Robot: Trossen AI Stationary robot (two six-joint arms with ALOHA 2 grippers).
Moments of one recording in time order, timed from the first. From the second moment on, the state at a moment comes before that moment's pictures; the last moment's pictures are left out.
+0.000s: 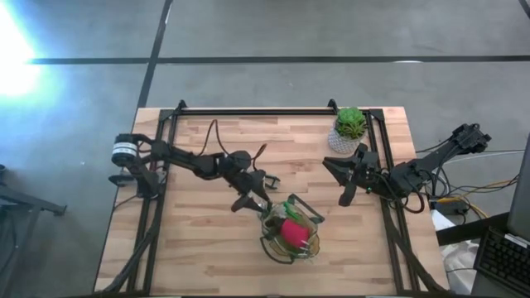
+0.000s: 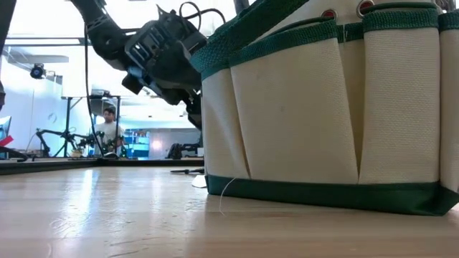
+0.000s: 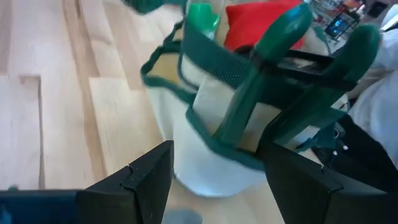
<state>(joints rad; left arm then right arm) 0.10 1.68 0.77 0.44 0.70 -0.11 0.53 0.92 0.74 0.21 0.96 0.28</state>
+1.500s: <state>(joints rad) 0.18 1.68 1.01 -0.26 0.14 -0.69 0.53 0.92 0.74 0.17 0.96 0.26</state>
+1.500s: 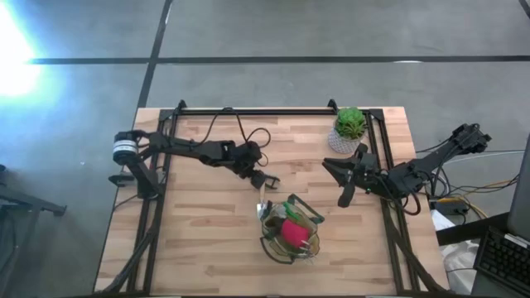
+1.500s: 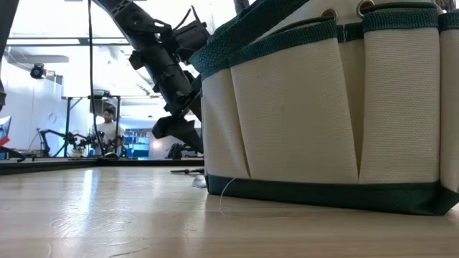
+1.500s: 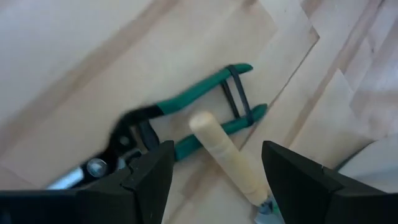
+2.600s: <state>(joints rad) 0.04 1.77 0.99 -0.19 0.00 -1.00 0.53 0.92 0.74 0.10 0.89 0.25</state>
